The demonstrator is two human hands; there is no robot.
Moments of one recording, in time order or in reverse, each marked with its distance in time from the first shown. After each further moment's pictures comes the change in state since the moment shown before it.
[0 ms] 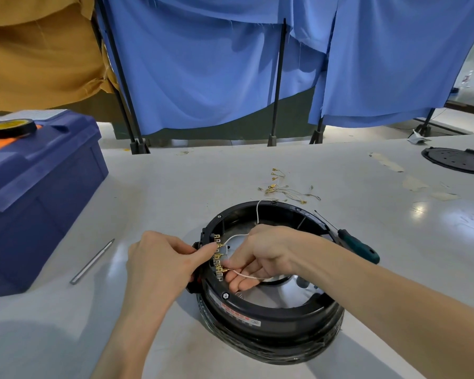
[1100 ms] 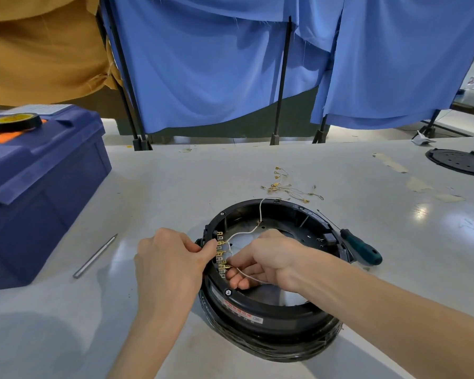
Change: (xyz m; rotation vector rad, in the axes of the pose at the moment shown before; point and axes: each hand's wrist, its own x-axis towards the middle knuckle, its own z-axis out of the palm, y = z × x) left_hand -0.013 0.007 0.009 0.097 0.117 0.051; right_hand -0.006 0.014 0.016 0.153 0.196 -0.085
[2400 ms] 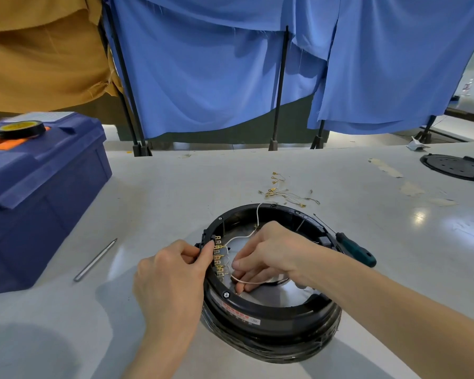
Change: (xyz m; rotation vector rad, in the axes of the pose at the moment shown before) left_hand -0.019 -0.002 0.010 -0.064 0.171 -0.045; right_hand -0.014 -0.003 -0.018 -0.169 -0.024 -0.149
